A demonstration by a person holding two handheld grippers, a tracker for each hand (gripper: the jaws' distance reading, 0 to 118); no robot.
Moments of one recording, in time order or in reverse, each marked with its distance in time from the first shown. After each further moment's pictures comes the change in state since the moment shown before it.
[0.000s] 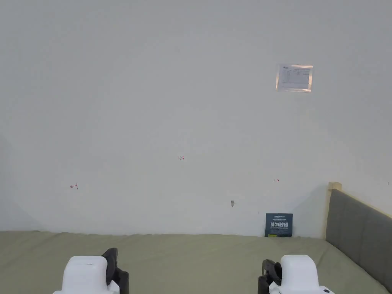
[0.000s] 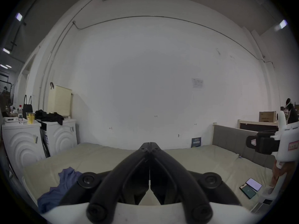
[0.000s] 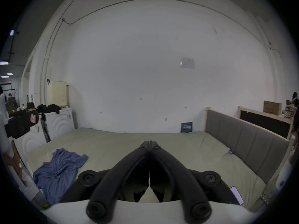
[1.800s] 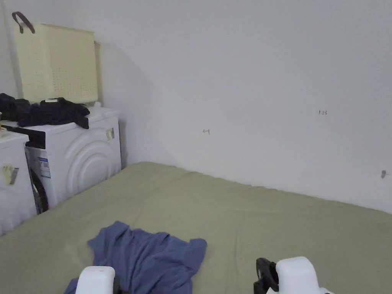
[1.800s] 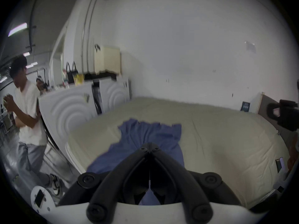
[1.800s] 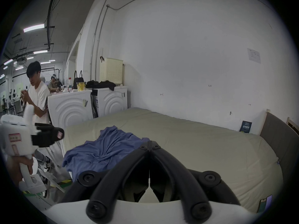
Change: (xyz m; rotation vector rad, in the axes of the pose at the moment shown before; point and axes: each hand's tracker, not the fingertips) left arm -0.234 -0.124 0.043 -0.520 0.422 0.086; right arm -0.248 -0.078 -0.051 -0.118 0.495 0.174
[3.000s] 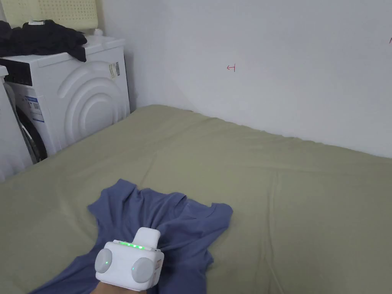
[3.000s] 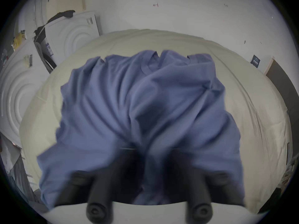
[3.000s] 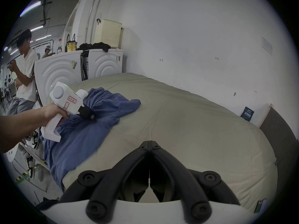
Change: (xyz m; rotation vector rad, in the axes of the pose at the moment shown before) left arm -0.009 -0.037 -0.329 -0.478 -0.087 -0.110; right arm 0.032 -0.096 -0.093 -0.270 -0.044 0.076
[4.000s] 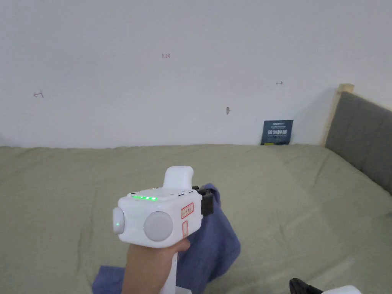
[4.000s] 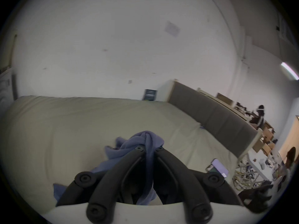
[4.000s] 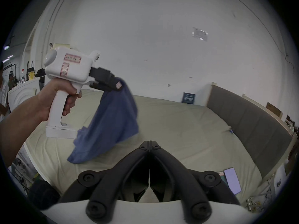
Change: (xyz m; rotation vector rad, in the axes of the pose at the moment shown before) left arm 0.476 0.056 0.225 0.401 -0.837 -0.299; right arm 0.196 -0.093 0.224 0.050 -0.426 -0.244
